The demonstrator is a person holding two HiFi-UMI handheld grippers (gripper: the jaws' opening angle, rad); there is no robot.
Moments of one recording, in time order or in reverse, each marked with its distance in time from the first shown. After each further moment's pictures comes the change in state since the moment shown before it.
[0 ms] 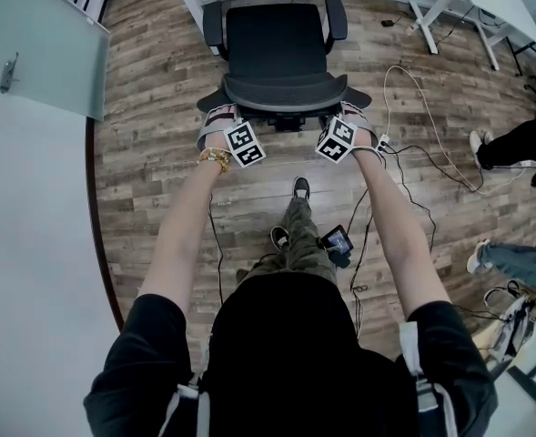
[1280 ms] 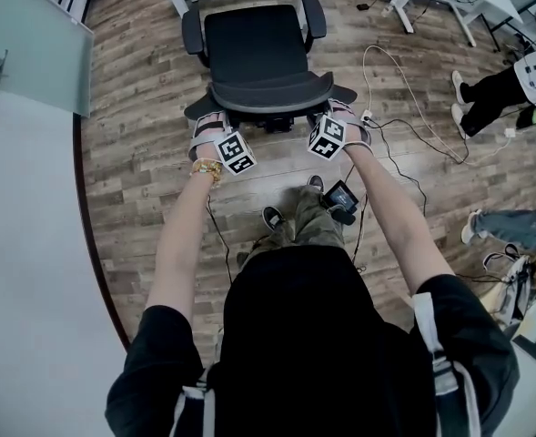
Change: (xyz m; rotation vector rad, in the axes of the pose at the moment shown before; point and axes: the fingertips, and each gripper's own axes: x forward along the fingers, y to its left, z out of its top) left arm -0.089 -0.093 -0.010 0.008 -0.051 0.088; right arm -0.078 0.096 -0.018 -0.018 -0.010 0.001
